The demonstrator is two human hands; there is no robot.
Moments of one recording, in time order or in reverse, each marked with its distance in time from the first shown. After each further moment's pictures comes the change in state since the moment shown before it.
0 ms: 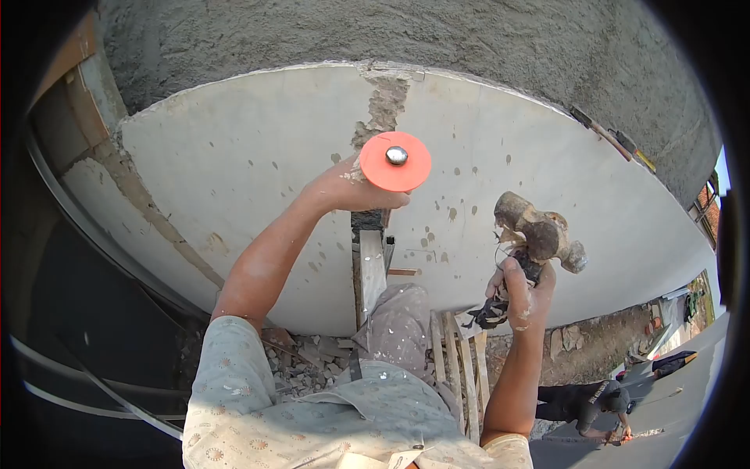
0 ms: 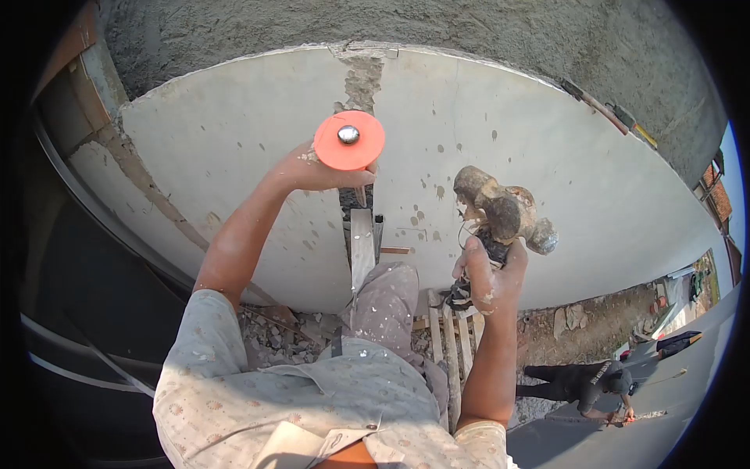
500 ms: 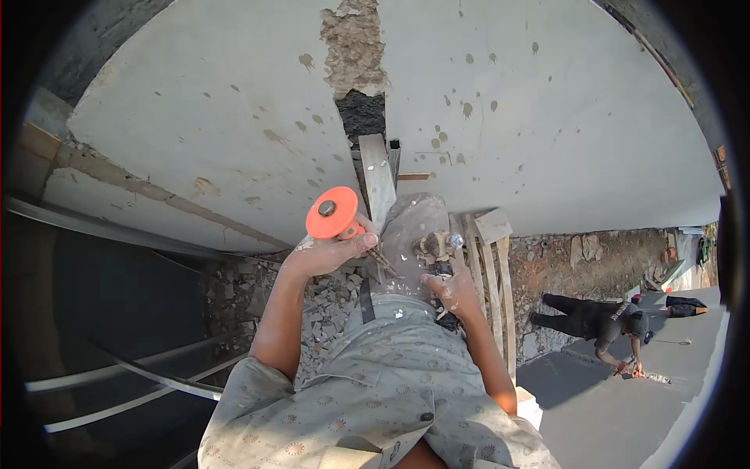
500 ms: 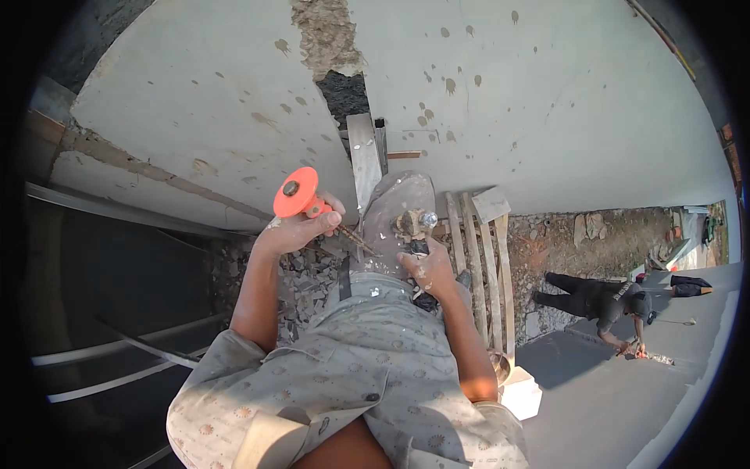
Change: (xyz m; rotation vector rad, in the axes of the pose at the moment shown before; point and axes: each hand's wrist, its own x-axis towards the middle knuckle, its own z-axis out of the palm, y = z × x) left_hand -0.142 -0.106 0.147 -0.687 -0.025 -0.417; right_hand -0.134 0.180 0.019 -0.325 -0.344 0.559
